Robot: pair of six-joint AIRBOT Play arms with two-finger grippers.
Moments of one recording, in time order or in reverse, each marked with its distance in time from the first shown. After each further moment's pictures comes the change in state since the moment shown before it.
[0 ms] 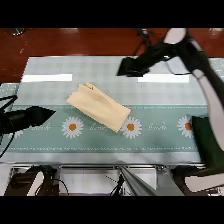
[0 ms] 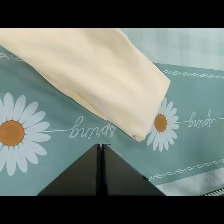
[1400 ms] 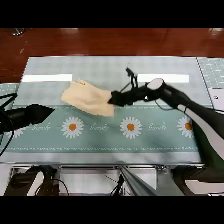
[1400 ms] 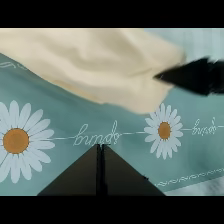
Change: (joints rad) left arm 0.000 -0.015 0.000 0.007 0.034 0.006; right arm 0.172 0.061 -0.516 0.429 -0.474 -0.185
